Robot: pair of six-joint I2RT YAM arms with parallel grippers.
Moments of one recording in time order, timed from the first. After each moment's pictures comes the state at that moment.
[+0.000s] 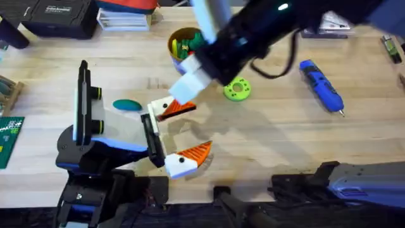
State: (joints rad) left arm -0.10 0.01 0.01 -0.09 1.14 -0.11; right arm 0.79 1.55 1.61 -1.15 -0.26 0.02
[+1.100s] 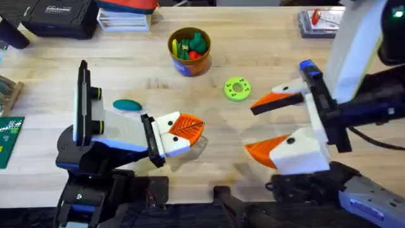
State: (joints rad) left arm -0.10 0.01 0.01 -0.09 1.14 -0.10; right arm 0.48 0.93 1.11 -1.24 -0.76 -0.25
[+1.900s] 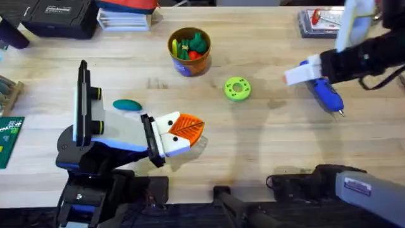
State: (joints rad) left arm -0.10 0.01 0.01 -0.09 1.14 -0.10; right arm -0.10 1.26 1.11 -1.12 -0.28 -0.30
